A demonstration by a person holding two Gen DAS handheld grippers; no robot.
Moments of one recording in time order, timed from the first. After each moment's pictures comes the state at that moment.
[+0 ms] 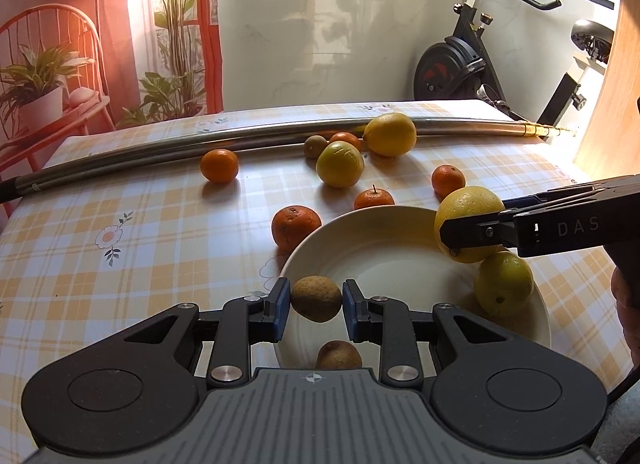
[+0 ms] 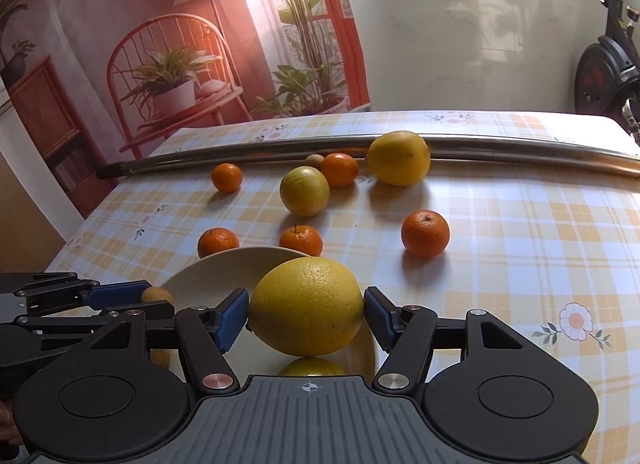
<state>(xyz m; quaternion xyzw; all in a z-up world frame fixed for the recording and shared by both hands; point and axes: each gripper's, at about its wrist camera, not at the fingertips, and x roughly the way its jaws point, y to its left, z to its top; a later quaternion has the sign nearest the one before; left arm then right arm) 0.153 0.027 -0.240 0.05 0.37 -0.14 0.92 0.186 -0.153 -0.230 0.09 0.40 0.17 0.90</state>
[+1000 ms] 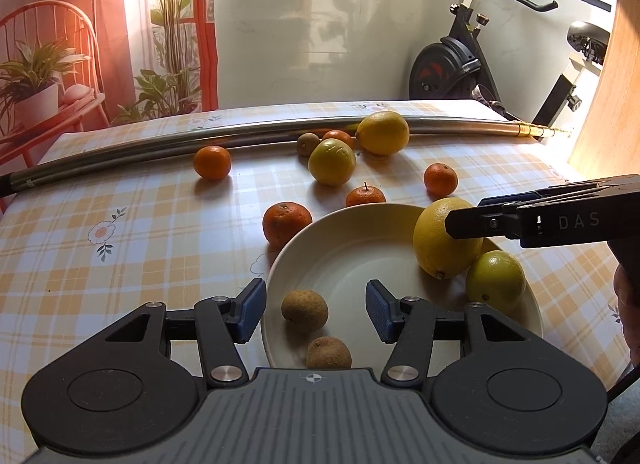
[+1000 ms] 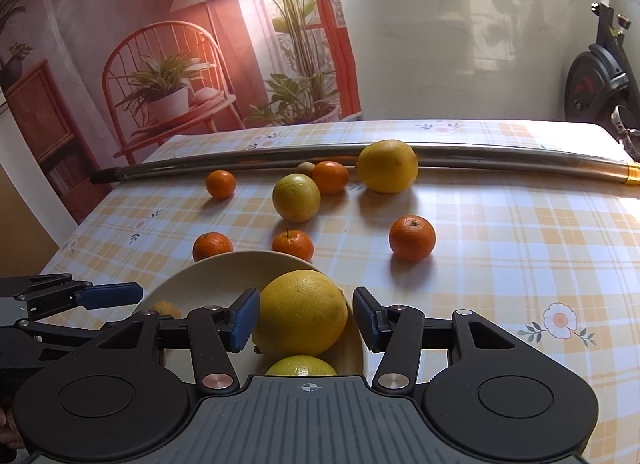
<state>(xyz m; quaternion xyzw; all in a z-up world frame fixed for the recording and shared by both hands) 0.151 0.024 -0.241 0.04 0.37 -0.14 0.92 0.176 -0.158 -0.223 0.08 0.38 0.16 0.91</state>
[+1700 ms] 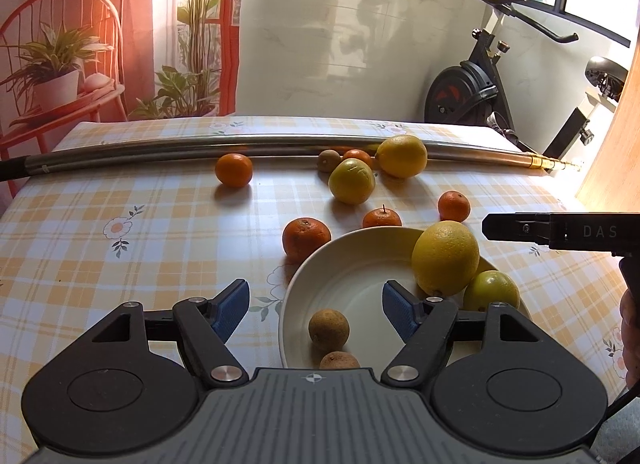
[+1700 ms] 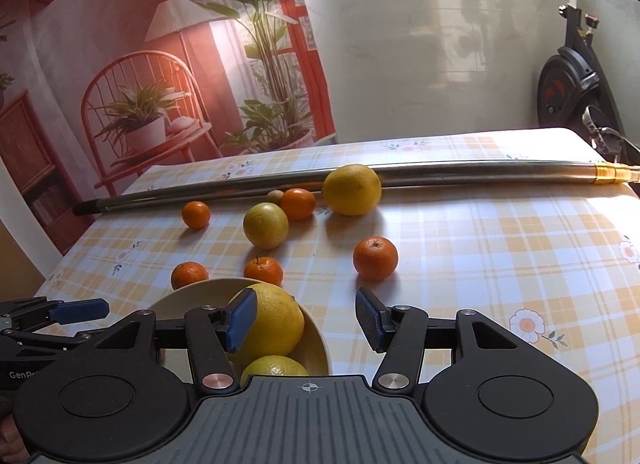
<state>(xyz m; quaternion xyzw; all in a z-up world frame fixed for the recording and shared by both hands) 0.153 0.035 -0.232 0.00 0.36 -0.12 0.93 0.173 -0.178 -0.217 0.10 0.36 0.12 0.92</state>
